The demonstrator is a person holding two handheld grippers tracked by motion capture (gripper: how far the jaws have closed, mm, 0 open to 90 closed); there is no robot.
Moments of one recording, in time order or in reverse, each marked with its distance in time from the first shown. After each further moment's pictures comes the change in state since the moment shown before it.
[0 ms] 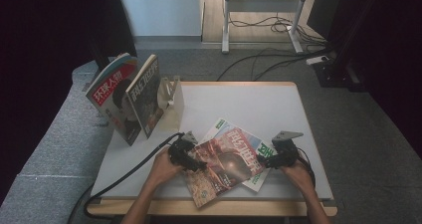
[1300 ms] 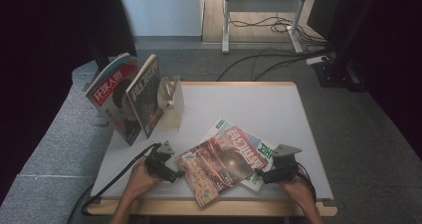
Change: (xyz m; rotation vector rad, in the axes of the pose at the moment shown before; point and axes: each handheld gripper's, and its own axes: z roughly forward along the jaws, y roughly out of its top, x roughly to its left) left arm 0.008 -0.064 -0.025 -0.012 0.055 -0.026; right arm 0.035 -0.022 -0.011 0.000 -0.055 -0.075
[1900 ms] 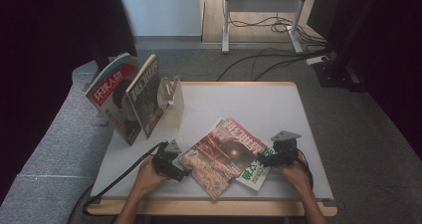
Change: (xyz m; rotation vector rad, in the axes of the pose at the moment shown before) left arm -0.009 0.016 0.012 -0.027 0.007 0.017; right arm -0.037 0.021 0.021 0.015 -0.107 0.052
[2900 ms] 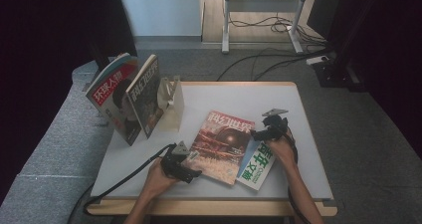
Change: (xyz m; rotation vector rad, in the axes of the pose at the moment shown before) left arm -0.019 0.010 0.012 -0.059 -0.031 0.005; right arm -0.033 0.055 0.060 0.030 -0.060 0.087
